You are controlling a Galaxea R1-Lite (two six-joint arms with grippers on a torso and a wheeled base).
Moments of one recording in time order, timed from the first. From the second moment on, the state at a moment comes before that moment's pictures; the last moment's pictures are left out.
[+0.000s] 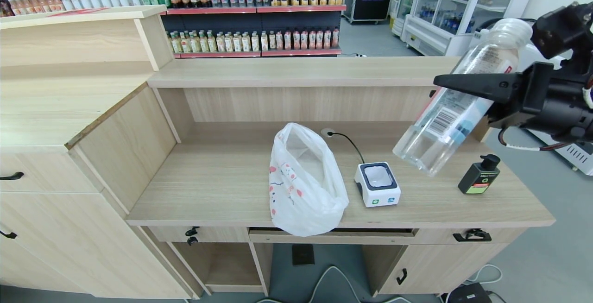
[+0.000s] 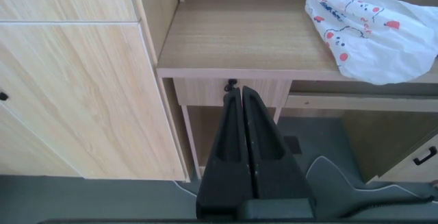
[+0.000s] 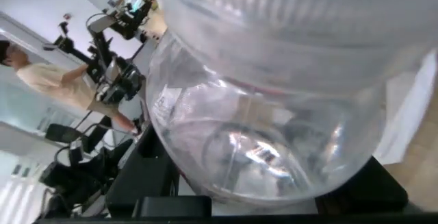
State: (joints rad) left arm 0.00 0.00 0.00 0.00 0.01 0.01; right arm 0.19 1.44 -0.94 -0.56 0.84 0.54
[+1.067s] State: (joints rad) left arm 0.00 0.00 0.00 0.00 0.01 0.01; right arm 0.45 1.27 -0.77 -0.56 0.96 0.56
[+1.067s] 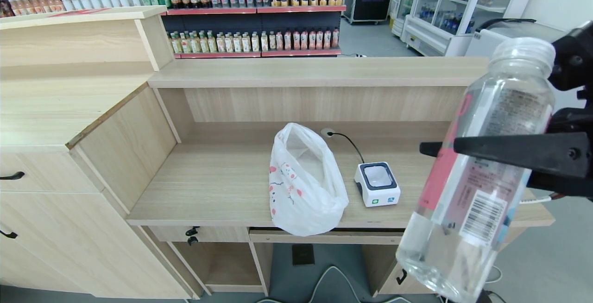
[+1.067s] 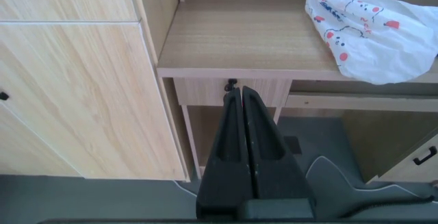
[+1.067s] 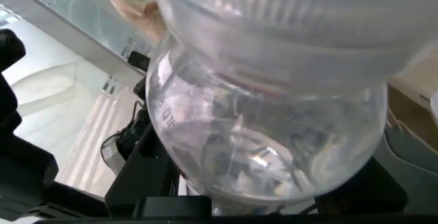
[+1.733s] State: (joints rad) left arm 0.00 0.00 0.00 0.00 0.01 0.01; right arm 0.55 1.19 -0.71 -0.56 0.96 0.56
